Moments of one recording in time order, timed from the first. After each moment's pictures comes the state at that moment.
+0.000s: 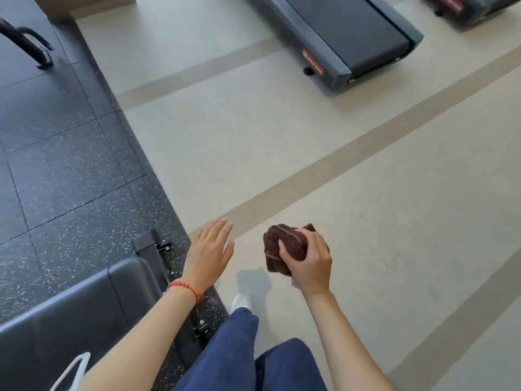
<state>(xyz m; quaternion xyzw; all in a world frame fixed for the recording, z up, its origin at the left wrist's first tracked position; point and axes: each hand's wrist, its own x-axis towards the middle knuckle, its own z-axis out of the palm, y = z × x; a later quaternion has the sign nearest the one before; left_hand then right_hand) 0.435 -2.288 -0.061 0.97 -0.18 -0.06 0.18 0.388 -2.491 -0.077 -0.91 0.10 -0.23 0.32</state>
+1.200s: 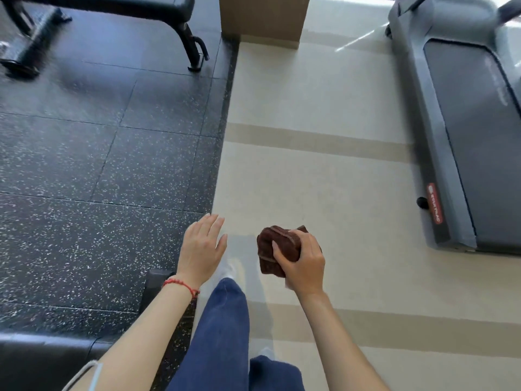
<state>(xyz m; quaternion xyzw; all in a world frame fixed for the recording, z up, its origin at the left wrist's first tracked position) 0.799 -2.160 -0.051 0.97 0.16 0.01 0.19 0.875 -2.355 -0.074 -0.89 -0.17 -0.08 0.42</state>
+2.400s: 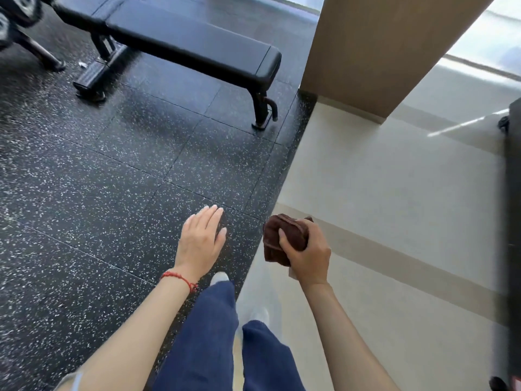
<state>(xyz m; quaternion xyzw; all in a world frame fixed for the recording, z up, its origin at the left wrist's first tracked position) 1.185 -1.756 -0.035 0.94 0.30 0.02 0.17 1.326 -1.921 -0.048 -0.85 -0.29 0.01 0.45</state>
